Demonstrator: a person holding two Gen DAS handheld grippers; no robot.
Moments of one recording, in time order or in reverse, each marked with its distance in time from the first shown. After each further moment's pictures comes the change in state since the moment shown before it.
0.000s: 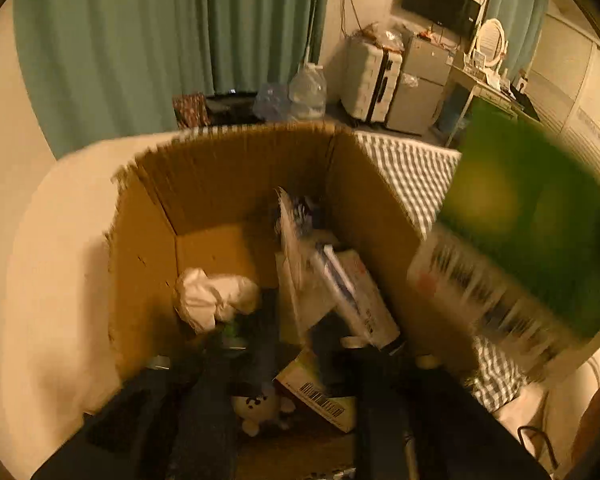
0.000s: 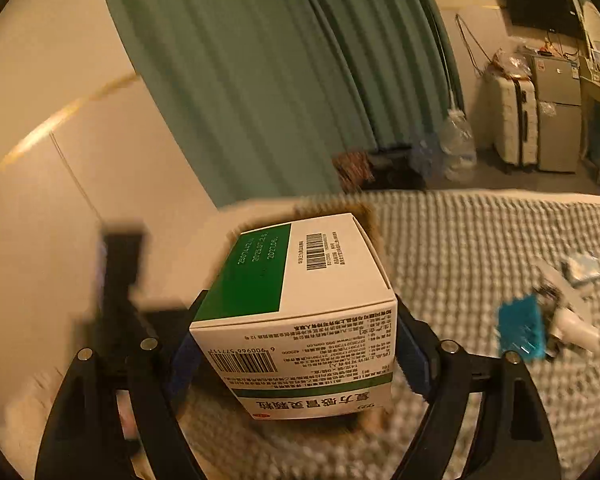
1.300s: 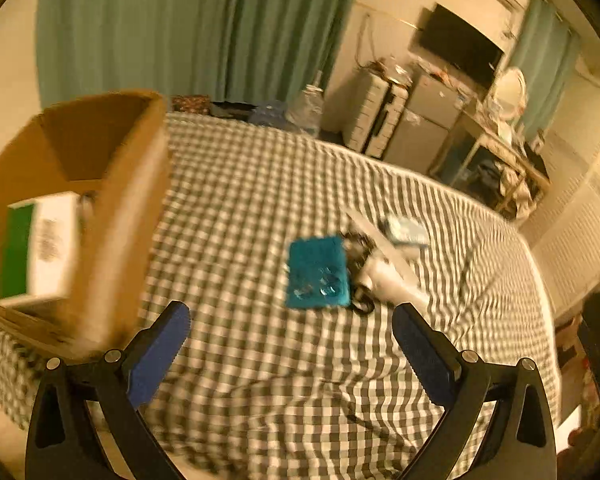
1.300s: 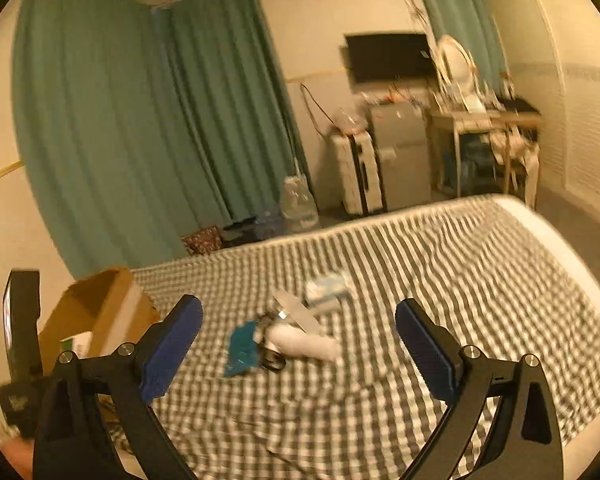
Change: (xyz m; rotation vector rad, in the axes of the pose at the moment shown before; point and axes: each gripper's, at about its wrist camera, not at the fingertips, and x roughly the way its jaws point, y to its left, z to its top) left arm 0.050 -0.265 -0.046 -0.216 -0.129 0.030; right arm -0.200 -0.243 -0.059 0.116 -0.216 -0.477
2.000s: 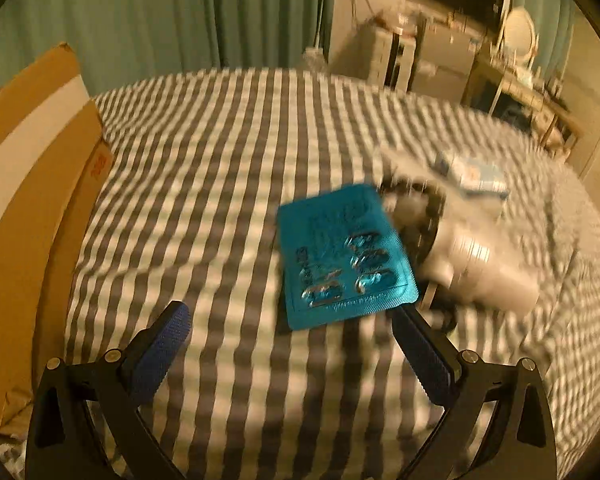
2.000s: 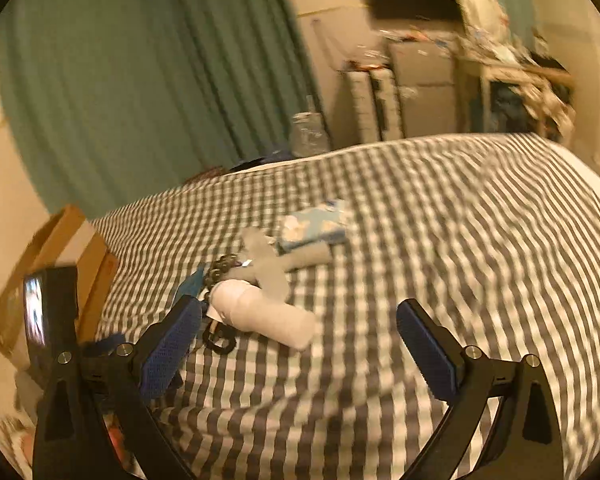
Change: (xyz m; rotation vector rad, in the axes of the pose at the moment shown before) left arm 0.131 -0.012 -0.003 0.094 0.042 0.079; right arm 0.129 -0.025 -0.025 -0.137 0.189 0.113
